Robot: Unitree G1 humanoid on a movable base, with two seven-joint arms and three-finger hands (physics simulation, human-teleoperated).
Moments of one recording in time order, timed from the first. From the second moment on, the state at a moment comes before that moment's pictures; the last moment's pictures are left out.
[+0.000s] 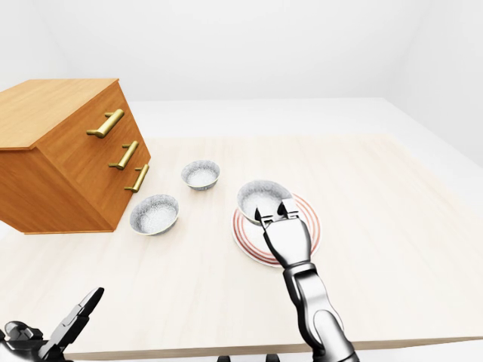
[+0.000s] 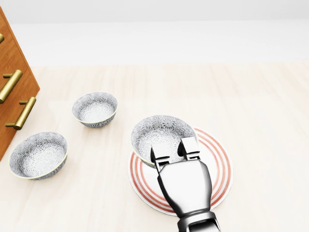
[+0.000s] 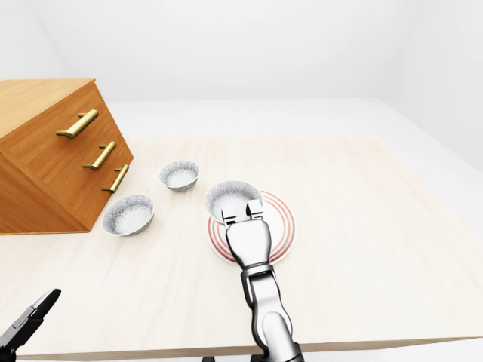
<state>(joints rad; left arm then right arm) 0.33 -0.14 0.73 -0.30 -0.30 0.06 0.30 0.05 0.07 0.32 -0.13 -1.58 0.09 -0.07</state>
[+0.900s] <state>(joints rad) 0.33 -0.14 0.73 -0.30 -0.31 0.05 0.30 0.08 0.04 0.25 -0.06 -1.51 0.09 -0.12</state>
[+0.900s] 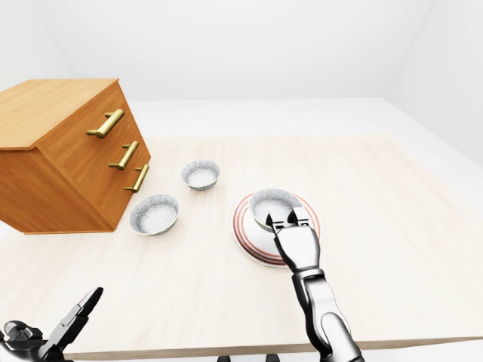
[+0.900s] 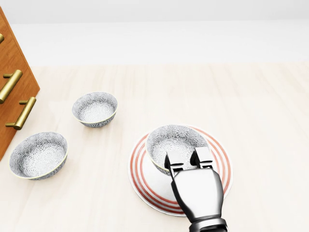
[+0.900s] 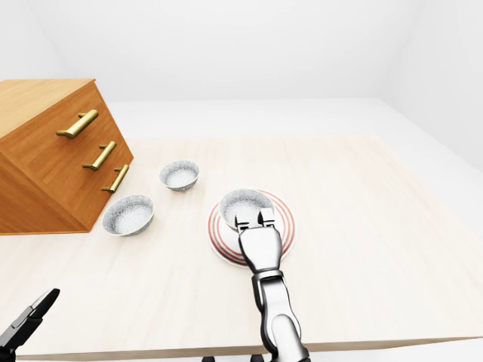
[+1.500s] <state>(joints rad) 0.33 -0.14 0.73 -0.30 -0.31 0.06 0.30 0.06 0.03 0.24 -0.02 -1.54 0.09 -0.13</state>
